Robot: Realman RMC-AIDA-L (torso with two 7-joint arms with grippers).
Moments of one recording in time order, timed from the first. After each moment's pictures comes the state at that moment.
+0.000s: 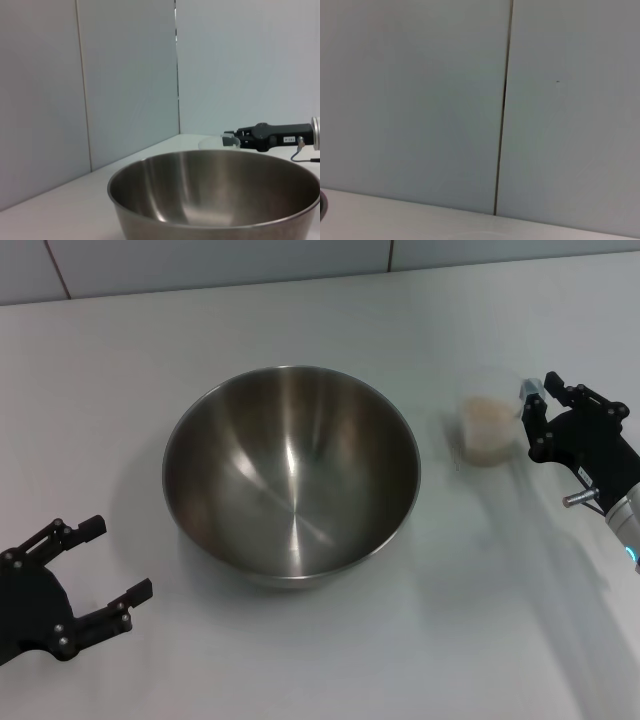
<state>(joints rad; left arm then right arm) -0.20 -2.03 0.81 0.42 1.66 1.61 -0.68 0.35 2.09 0.59 0.13 -2.19 -1.18 0.08</state>
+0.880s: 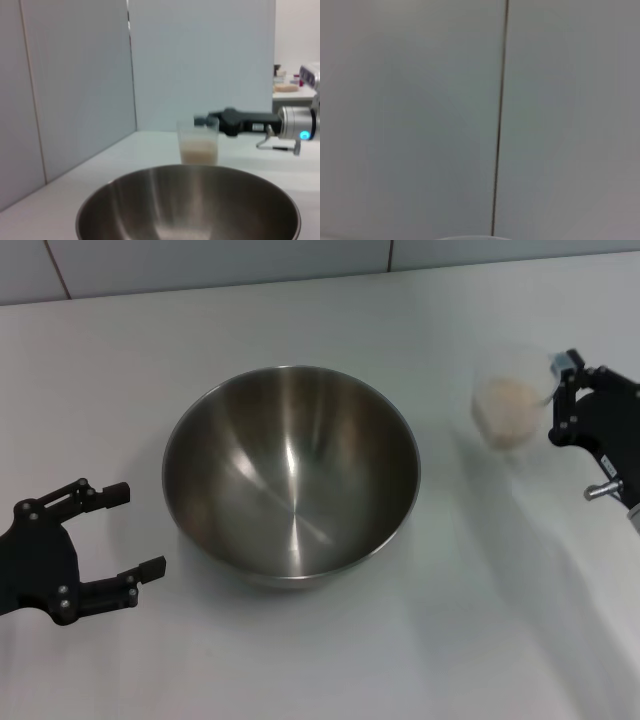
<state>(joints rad) -0.25 -2.05 0.83 0.75 1.79 1.68 -0.97 0.32 2.08 0.59 0.13 -2.19 -1.36 0.06</state>
